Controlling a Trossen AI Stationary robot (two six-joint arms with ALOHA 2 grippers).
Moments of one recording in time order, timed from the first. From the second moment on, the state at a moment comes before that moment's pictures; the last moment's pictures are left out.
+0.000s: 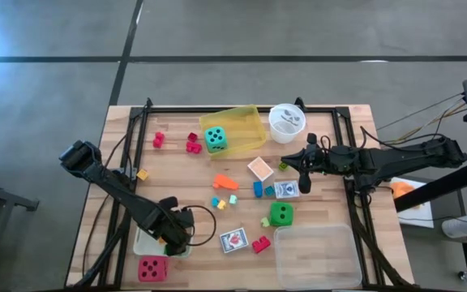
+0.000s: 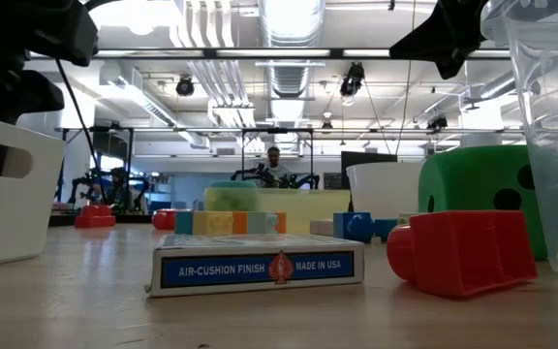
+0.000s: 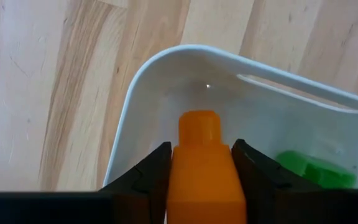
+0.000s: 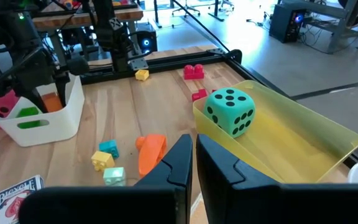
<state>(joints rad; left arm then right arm) -0.64 1.60 1.00 -0.85 -0.13 -0.89 0.10 0.83 0.57 -0.03 0.34 0.18</state>
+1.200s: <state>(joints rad) -0.61 1.60 1.02 -0.84 -0.03 -0.94 0.10 0.83 0.57 -0.03 0.34 0.18</state>
